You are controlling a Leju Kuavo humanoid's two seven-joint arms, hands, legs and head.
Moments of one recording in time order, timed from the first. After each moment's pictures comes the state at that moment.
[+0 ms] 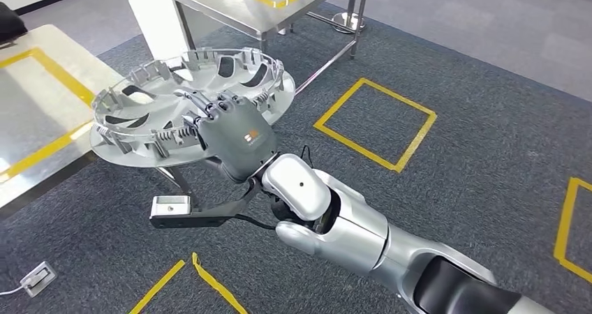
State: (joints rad) left arm -0.12 -0.11 0.86 -0.19 -1.18 0.10 -0.10; right arm -0.66 0.01 0.85 -1.41 1.21 -0.23 0.10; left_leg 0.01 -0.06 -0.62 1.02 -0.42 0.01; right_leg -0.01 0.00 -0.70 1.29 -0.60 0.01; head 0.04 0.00
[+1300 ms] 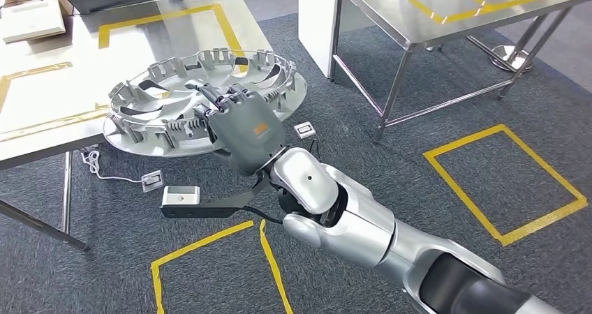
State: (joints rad) left arm -0.13 -0.12 0.86 -0.19 -1.19 0.10 -0.11; right arm -0.69 0.00 0.85 -1.40 1.19 -0.25 0.10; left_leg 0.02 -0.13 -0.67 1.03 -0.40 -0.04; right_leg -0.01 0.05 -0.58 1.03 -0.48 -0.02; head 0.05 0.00
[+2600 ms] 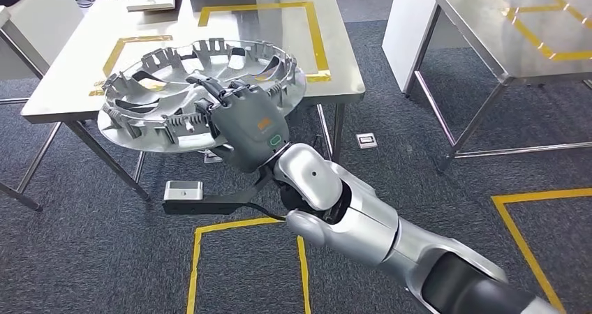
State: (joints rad) left arm -0.13 -0.12 0.87 -0.19 -1.19 0.10 -0.09; right arm -0.70 -0.01 0.85 -1.40 1.14 -0.26 0.09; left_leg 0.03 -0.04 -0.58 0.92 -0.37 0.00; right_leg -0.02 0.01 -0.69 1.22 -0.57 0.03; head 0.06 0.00
